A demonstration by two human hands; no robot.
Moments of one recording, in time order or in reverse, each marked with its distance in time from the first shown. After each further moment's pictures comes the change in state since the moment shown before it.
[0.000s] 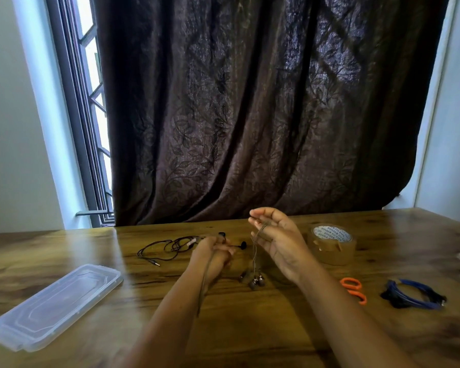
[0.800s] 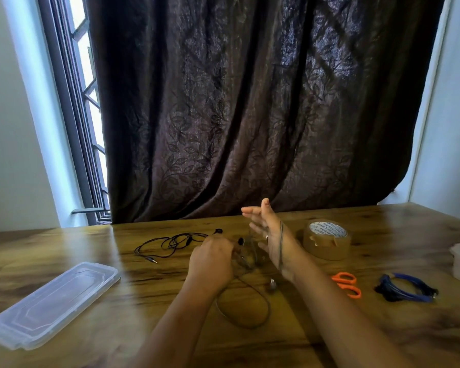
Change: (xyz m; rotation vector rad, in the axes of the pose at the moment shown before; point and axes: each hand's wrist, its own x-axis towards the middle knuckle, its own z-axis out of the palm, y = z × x) left_hand -0.022 -0.010 0.006 1.524 0.094 0.710; right_hand -0.009 -0.007 0.008 -0.332 -0.074 0.029
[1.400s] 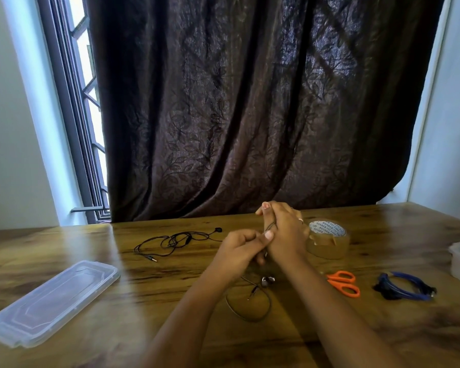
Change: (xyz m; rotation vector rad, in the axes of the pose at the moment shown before) left_hand -0.001 0.036 -0.010 -1.250 -0.156 0.022; right_hand 0.008 0.009 -0.006 -0.788 0.506 -0.258
